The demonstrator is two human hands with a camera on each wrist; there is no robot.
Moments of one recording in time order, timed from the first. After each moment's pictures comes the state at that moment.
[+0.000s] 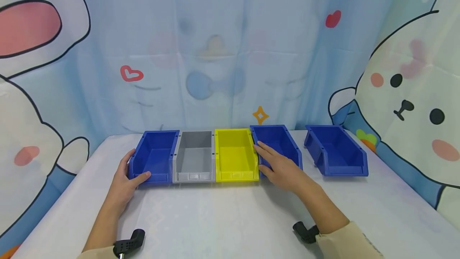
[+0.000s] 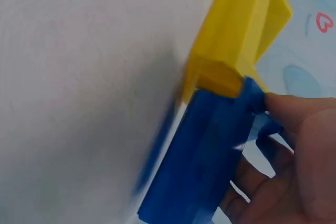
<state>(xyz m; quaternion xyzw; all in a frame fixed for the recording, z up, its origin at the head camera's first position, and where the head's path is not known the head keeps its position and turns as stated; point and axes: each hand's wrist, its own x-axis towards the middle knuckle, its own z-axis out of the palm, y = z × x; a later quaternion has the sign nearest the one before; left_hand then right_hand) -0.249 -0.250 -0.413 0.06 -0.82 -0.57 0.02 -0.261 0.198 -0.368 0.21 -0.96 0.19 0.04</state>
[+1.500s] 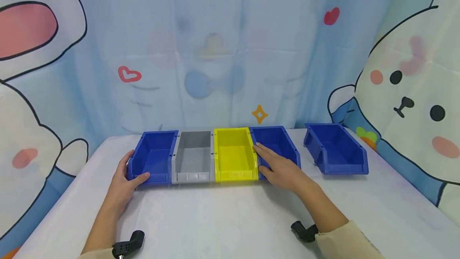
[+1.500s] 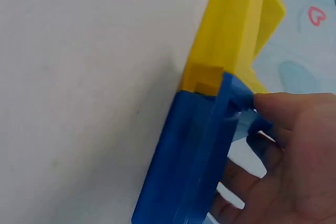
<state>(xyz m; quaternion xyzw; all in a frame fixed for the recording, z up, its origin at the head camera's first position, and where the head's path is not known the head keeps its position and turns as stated) -0.251 -0.250 -0.415 0.06 -0.82 -0.57 0.02 -0.263 0.201 -0.371 0.19 -0.96 0.19 0.01</state>
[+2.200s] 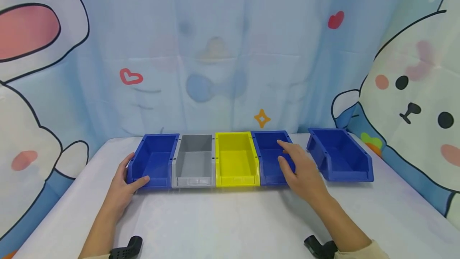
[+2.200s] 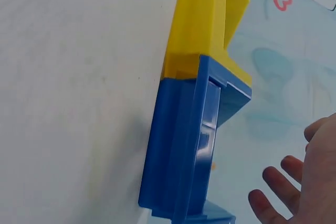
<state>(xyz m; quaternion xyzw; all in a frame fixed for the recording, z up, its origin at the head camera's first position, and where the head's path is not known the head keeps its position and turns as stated) -0.252 -0.253 -0.416 0.06 -0.82 -0.57 0.02 -0.256 0.225 -0.379 0.21 -0.88 0.27 0.32</state>
